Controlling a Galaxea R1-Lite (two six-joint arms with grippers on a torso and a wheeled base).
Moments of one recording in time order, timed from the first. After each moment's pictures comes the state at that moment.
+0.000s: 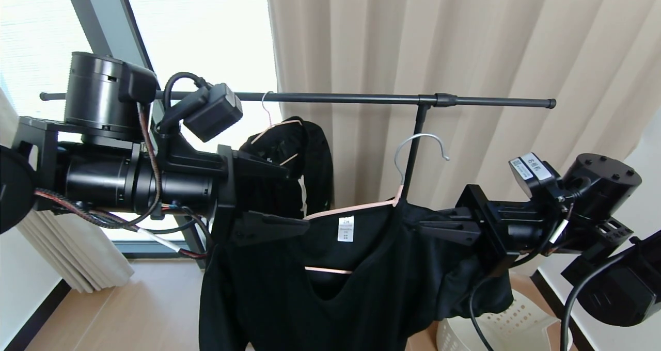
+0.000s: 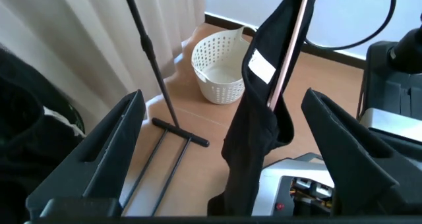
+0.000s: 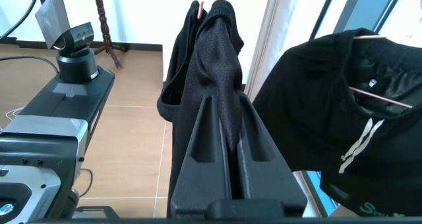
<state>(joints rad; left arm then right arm) -0.41 1.58 -1.11 0.05 -0.72 0.47 0.29 1.89 -0.59 -1.38 1.23 0.02</state>
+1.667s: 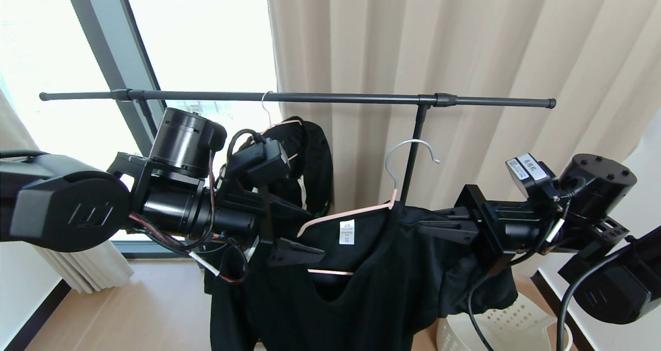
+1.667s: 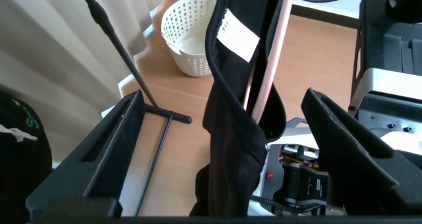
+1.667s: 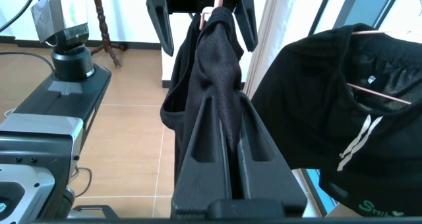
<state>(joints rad) -0.46 1.72 -1.08 0.04 -0.71 0.52 0.28 1.90 -0.59 -1.38 1.23 0.01</state>
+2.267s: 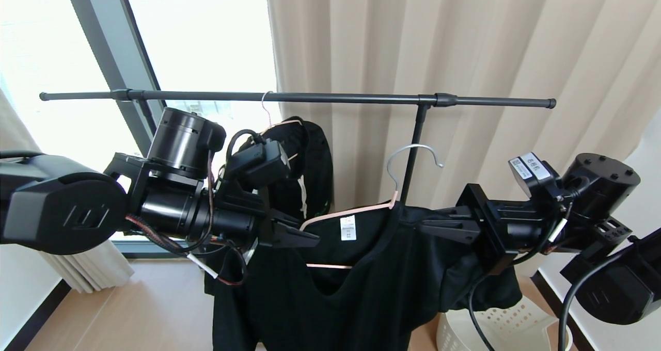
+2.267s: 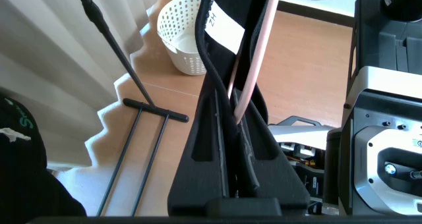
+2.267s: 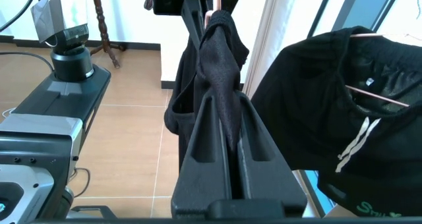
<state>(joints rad) -0.46 1.71 -1.08 0.04 -0.71 0.52 0.28 1.89 -0.59 -1.38 1.23 0.01</state>
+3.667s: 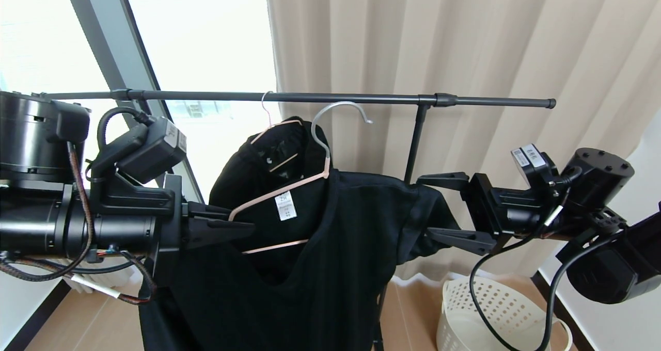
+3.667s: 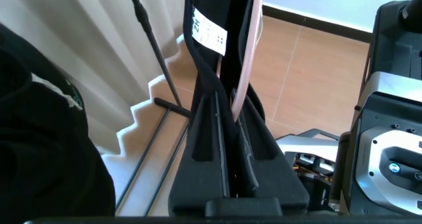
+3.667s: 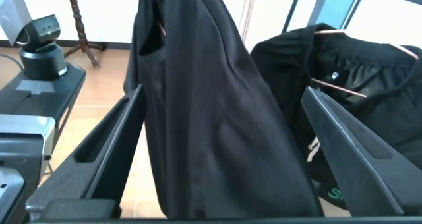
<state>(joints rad) -0.30 1.41 -0.90 0.04 -0.72 0.52 0.18 1.96 -0.66 -1.38 1.23 0.01</state>
